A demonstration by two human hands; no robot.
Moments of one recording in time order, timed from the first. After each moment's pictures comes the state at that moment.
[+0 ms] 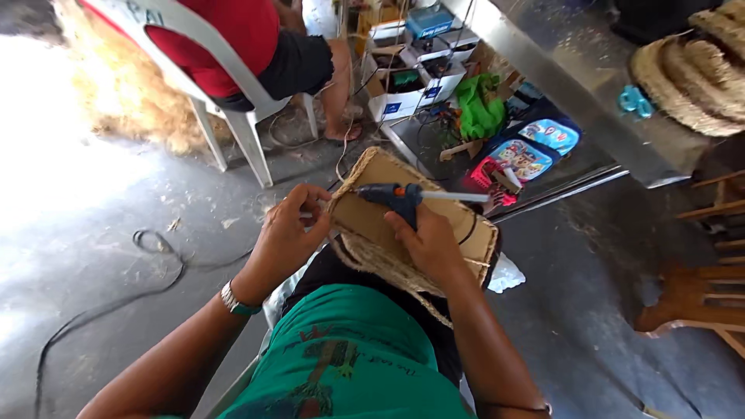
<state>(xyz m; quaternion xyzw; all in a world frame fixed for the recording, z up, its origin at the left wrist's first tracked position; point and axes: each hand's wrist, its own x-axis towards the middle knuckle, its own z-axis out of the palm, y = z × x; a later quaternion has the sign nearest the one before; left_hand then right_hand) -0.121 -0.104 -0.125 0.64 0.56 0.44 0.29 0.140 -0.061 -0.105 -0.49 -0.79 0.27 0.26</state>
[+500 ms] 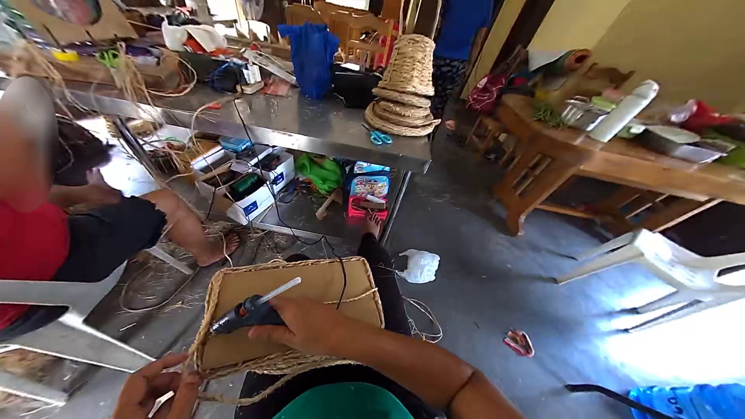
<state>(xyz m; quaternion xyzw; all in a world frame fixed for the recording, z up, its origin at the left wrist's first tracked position) -0.117 -0.100 -0.121 0.66 0.53 0.42 0.32 0.134 -0.067 -0.094 -0.47 -0.77 0.35 0.26</state>
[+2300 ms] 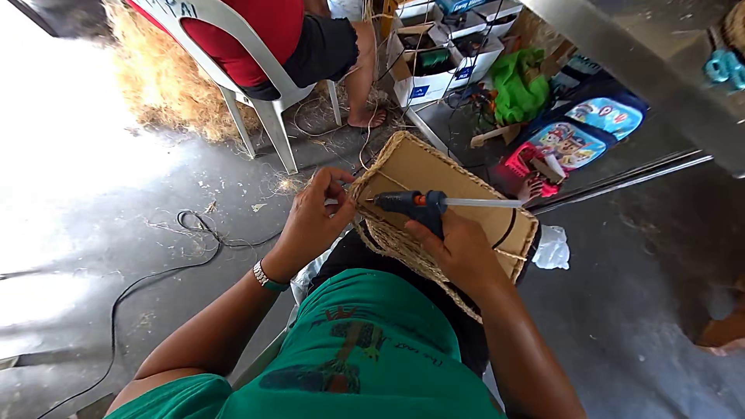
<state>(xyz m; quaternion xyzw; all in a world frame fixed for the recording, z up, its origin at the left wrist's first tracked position) -0.121 -0.101 -0.124 0.63 0.53 0.46 0.32 0.143 -0.083 -0.098 -0.47 -0.81 0.25 0.23</state>
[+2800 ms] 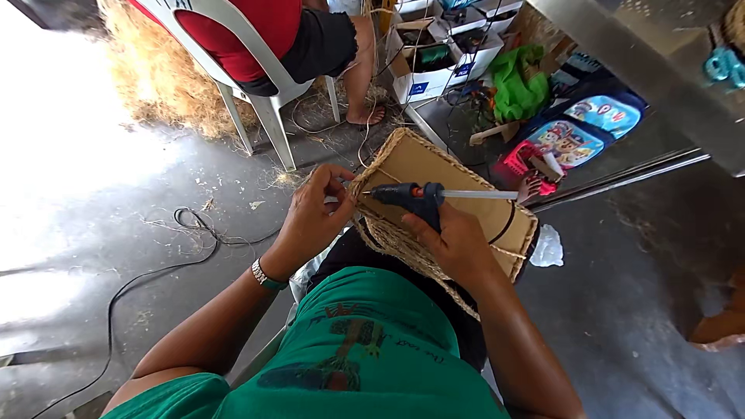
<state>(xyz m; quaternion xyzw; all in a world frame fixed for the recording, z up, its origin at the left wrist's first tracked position) -0.121 -0.102 -0.123 0.63 0.53 0.46 0.33 0.138 -0.080 -0.098 -0.47 -0.81 0.26 0.23</state>
